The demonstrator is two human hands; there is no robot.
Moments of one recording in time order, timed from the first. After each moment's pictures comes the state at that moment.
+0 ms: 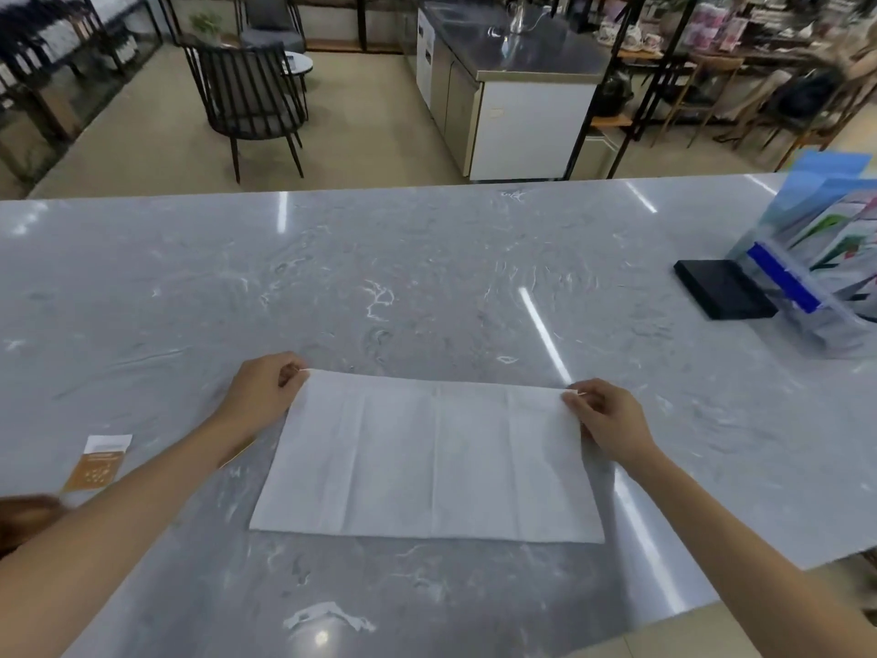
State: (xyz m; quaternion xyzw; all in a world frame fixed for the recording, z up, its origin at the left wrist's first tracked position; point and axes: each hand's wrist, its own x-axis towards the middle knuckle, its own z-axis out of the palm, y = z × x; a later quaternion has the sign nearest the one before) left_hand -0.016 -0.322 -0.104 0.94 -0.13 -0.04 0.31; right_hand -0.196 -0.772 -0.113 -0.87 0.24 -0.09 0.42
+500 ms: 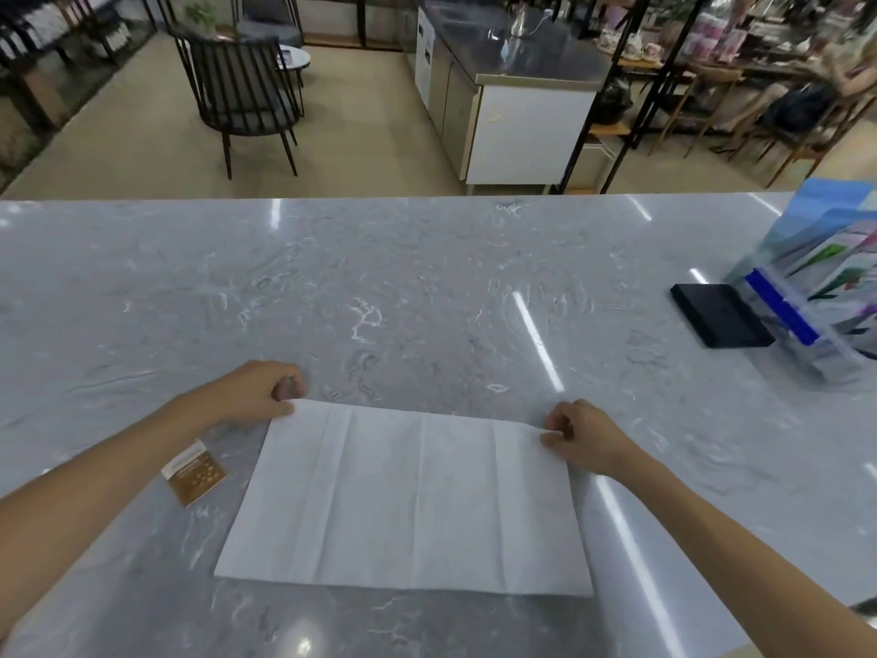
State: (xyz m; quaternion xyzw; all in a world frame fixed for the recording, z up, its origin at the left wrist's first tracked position) left_hand 0.045 -0.331 -0.087 0.92 -0.26 -0.24 0.14; right_hand -0.149 -0.791 -0.106 -0.96 0.14 0.12 0.19
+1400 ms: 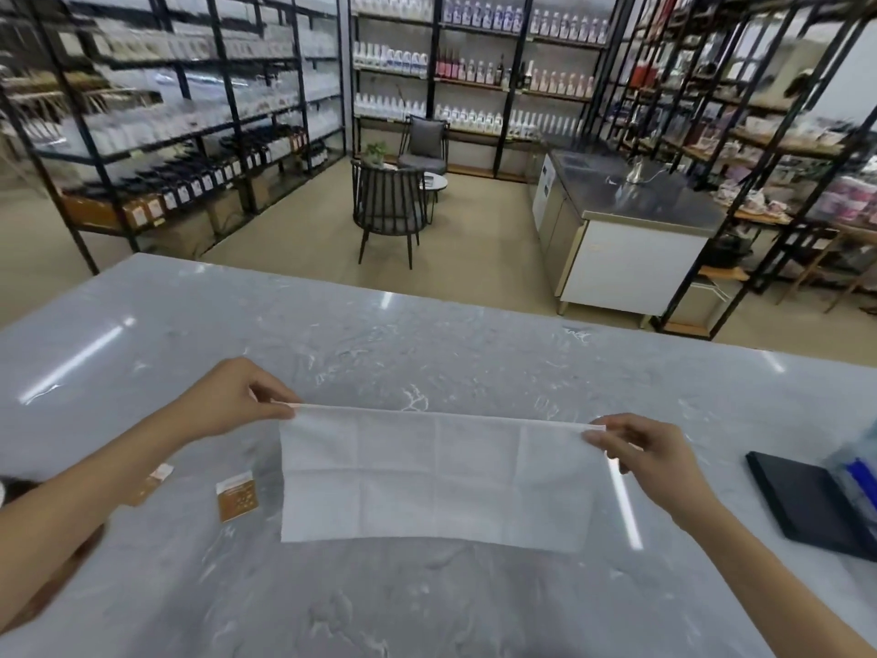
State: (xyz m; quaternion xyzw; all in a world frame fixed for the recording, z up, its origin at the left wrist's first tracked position) left_hand -0.026 -0.299 0.047 0.93 -0.10 -0.02 0.36; right_hand -0.087 -0.827 0.043 -0.85 -0.01 -0.08 0.52
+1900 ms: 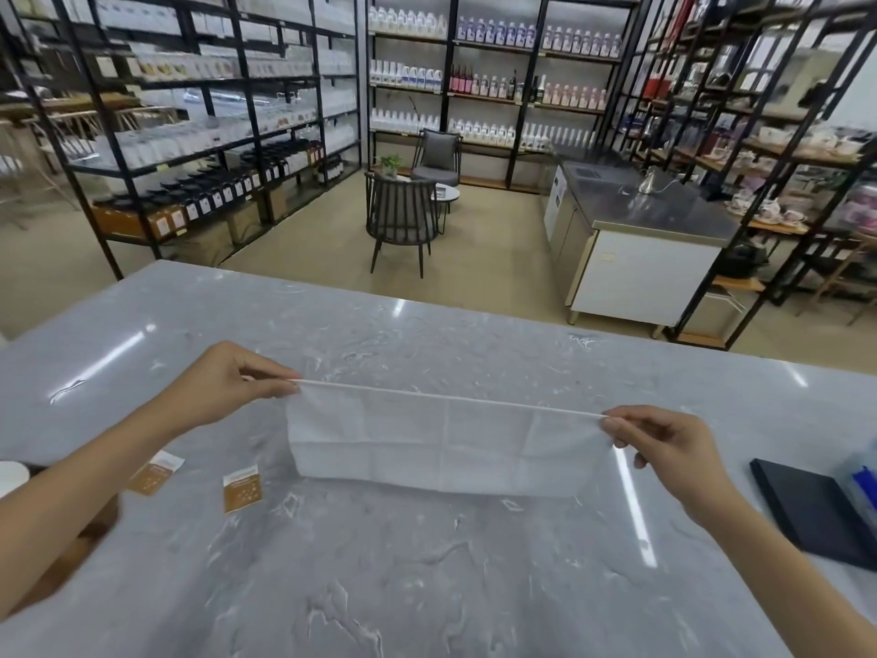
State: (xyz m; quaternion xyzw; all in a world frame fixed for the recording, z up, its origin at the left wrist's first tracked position) left_hand -0.051 -0.307 0.075 0.88 -0.08 0.02 0.46; right_hand -0.090 -0.845 0.061 -0.81 -0.03 -0.10 0.57
